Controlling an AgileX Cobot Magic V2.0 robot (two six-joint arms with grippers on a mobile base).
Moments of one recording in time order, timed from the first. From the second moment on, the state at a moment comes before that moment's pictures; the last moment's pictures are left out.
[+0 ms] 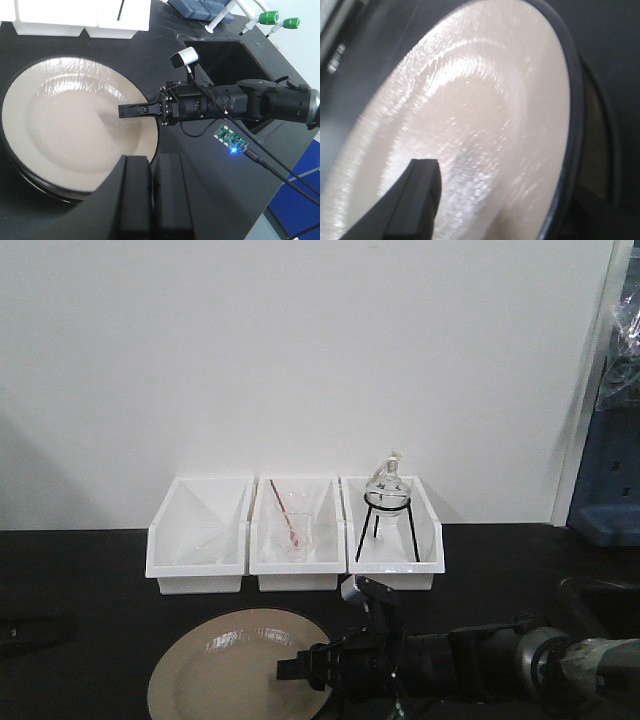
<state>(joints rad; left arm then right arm) 0.28 1.22 -0.90 -1.24 1.16 1.06 0.35 2.12 -1.26 1.70 0.63 -1.39</state>
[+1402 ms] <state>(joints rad) 0.28 0.76 -0.48 -0.99 0.74 1.24 0.35 0.88 -0.65 1.76 -0.29 -1.81</state>
